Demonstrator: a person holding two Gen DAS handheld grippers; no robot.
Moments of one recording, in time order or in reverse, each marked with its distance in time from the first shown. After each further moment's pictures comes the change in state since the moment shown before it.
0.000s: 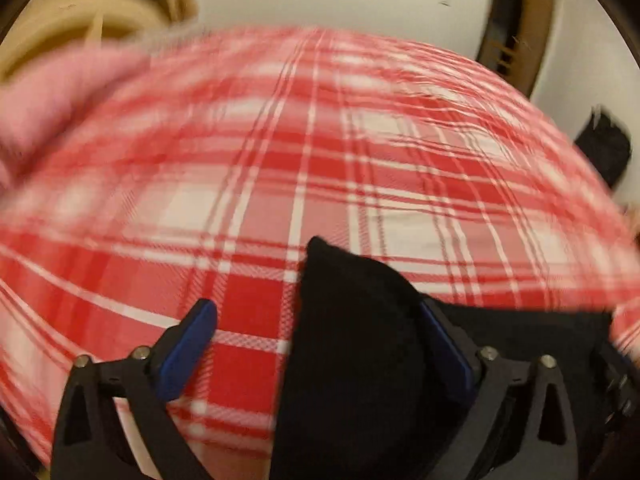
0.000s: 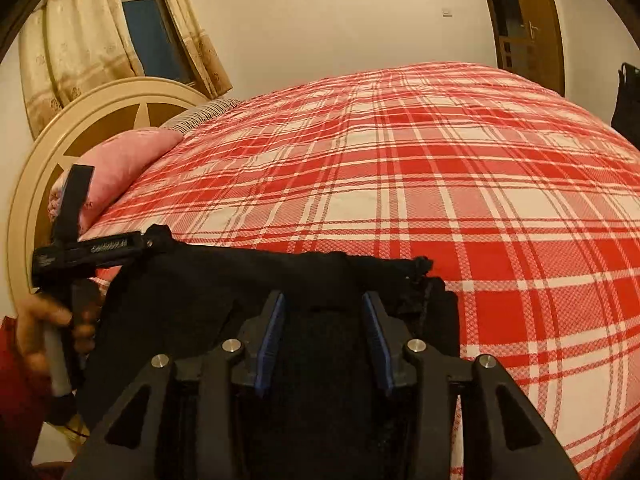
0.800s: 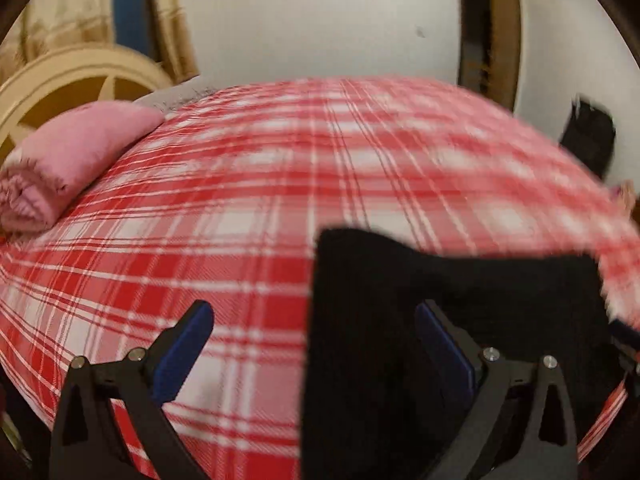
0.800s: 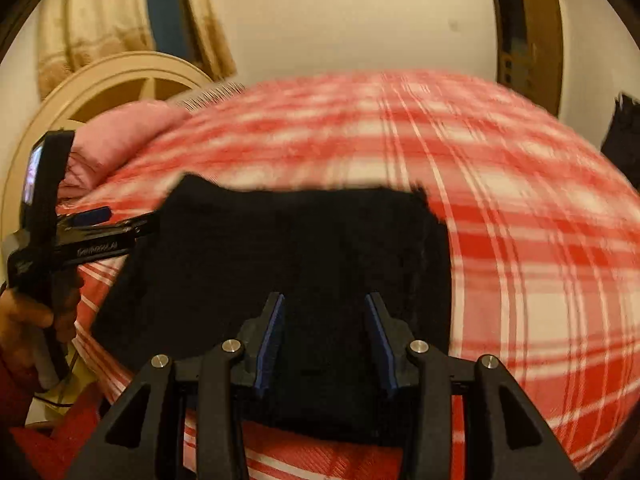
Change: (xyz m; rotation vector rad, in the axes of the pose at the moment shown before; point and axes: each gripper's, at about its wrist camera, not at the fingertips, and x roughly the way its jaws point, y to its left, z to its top) left arm -0.077 -0.017 -0.063 0.199 -0.192 0.112; right arm -0.053 0.036 -0.050 -0.073 0.040 -0.082
